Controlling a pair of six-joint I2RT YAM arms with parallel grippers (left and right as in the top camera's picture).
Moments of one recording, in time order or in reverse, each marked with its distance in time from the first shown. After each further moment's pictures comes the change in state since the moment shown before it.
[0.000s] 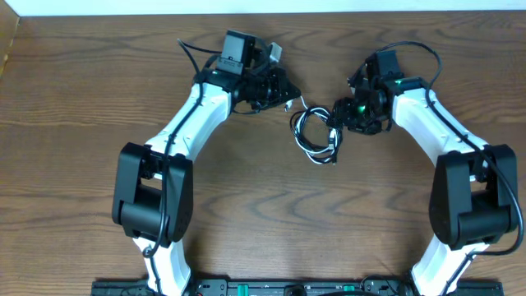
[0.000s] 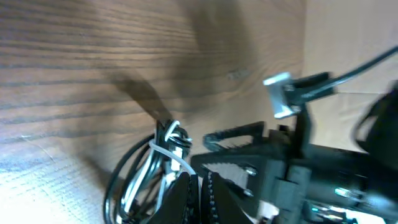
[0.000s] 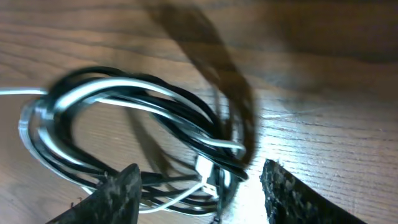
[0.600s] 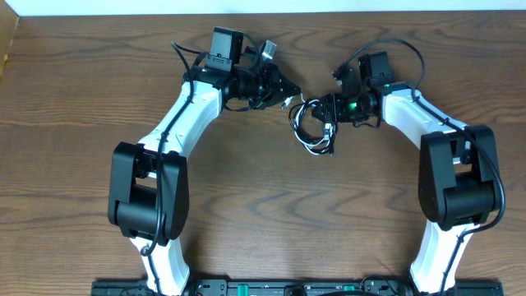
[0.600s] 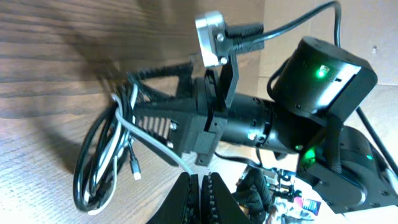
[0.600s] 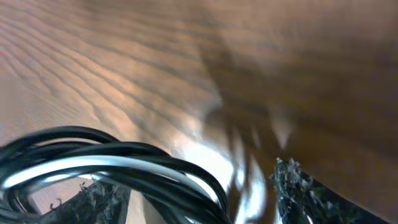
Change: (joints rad) left arm 0.043 0.000 0.000 0.014 0.201 -0.066; right arm 0.003 0.132 -0.001 0.329 -0.144 -0.178
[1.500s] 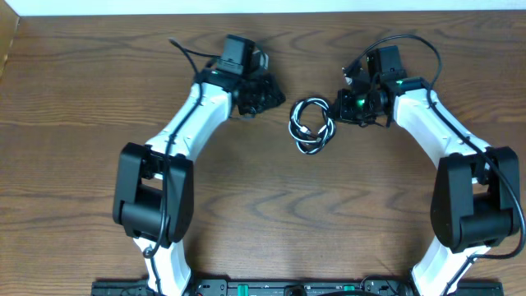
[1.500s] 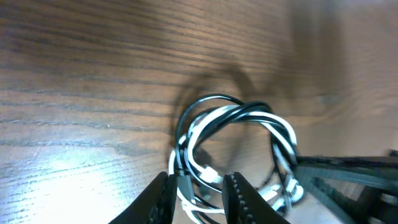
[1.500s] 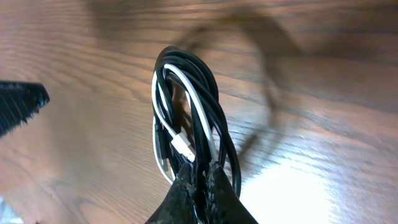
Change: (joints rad) left arm -0.069 0.000 0.000 -0.141 -0.541 0.111; right arm -0.008 -0.161 -0.003 -0.214 0.030 0.183
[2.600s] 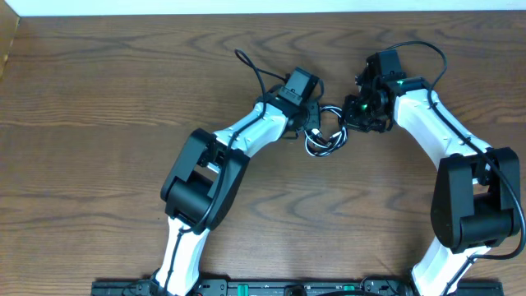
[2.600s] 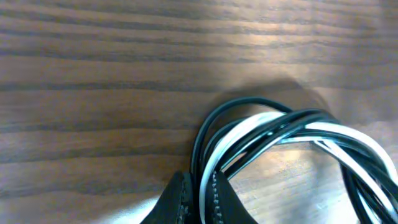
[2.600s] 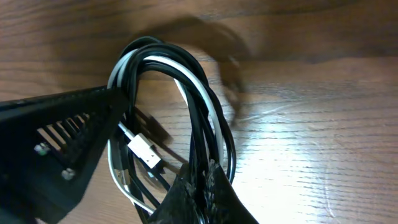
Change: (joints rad) left arm -0.229 0.206 0.003 0.206 -0.260 -0.014; right arm -0.001 0.001 -0.002 -0.107 0.207 0.090
